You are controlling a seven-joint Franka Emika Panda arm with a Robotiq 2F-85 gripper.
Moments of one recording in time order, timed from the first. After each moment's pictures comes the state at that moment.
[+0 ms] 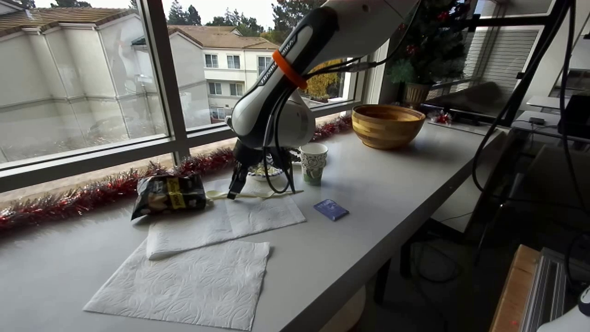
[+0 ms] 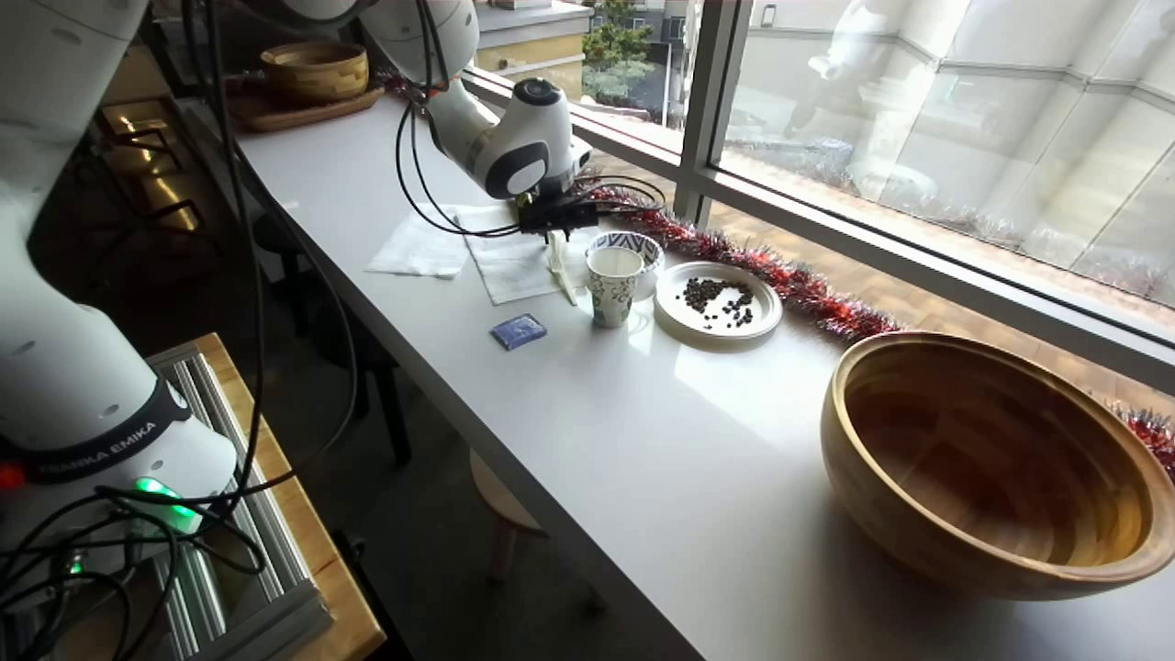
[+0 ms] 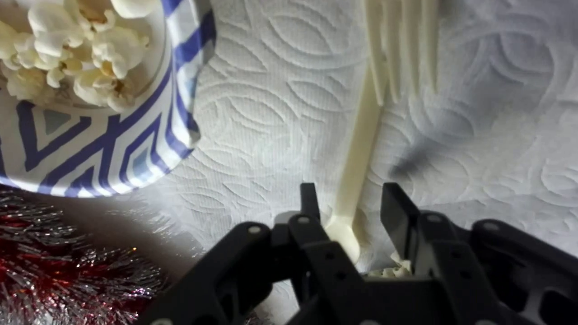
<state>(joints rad) -0.17 0.78 0.34 -1.85 0.03 2.95 -0.95</state>
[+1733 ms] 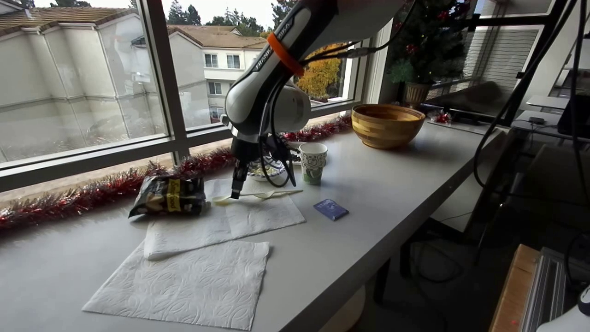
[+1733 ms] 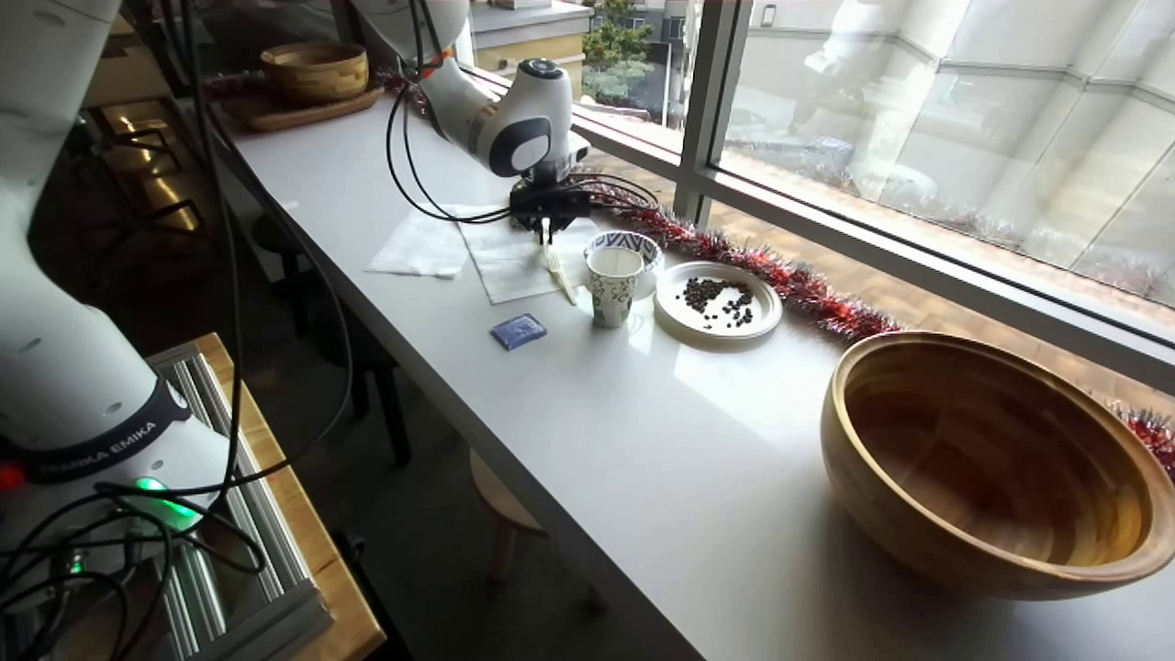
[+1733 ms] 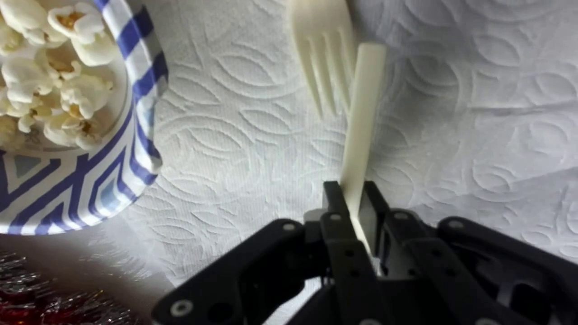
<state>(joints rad) -0.11 0.73 0.28 -1.83 0.00 2.73 -0.82</state>
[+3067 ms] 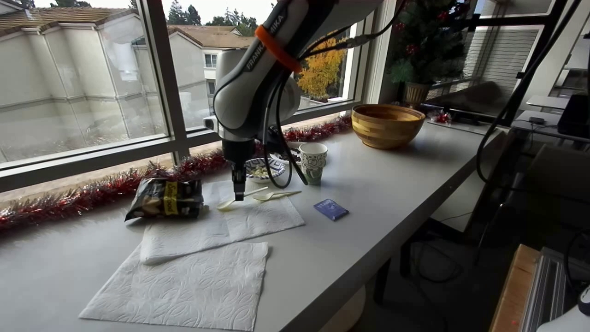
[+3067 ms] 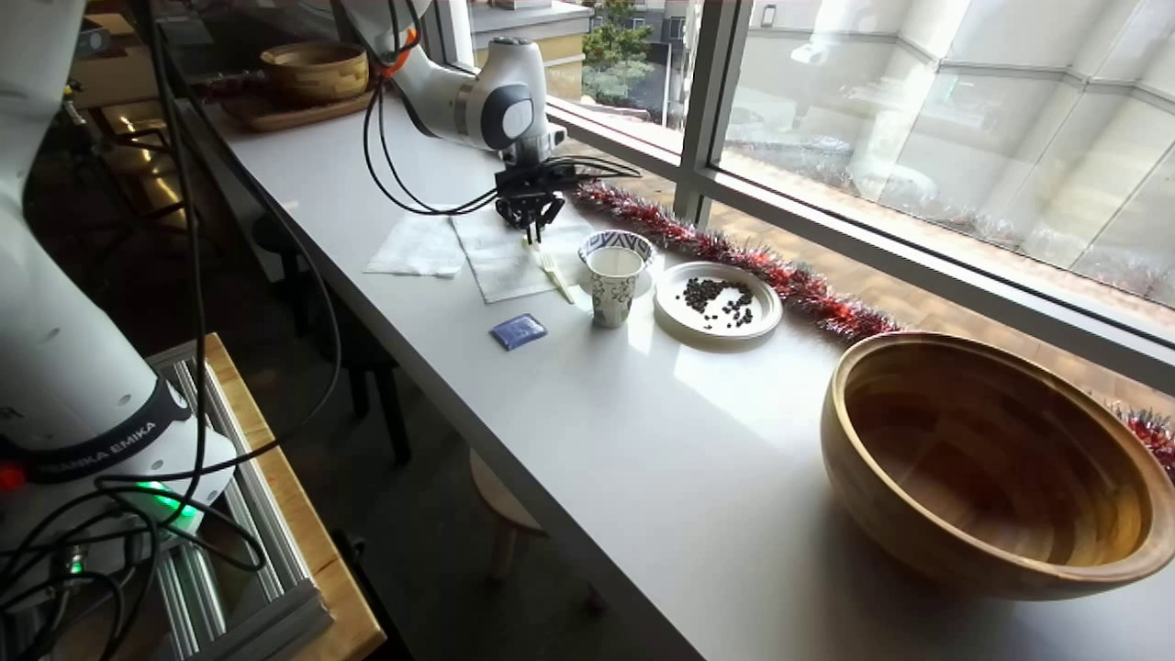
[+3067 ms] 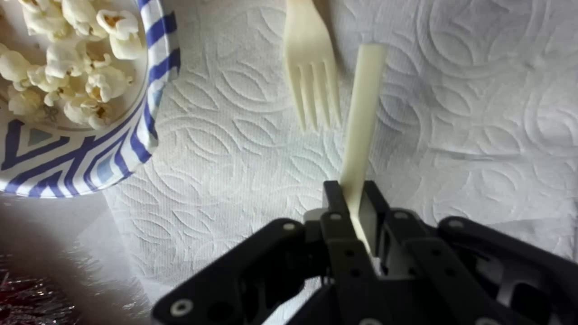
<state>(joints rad) 0.06 0.66 0.15 -1.83 -0.18 2.58 -0.71</state>
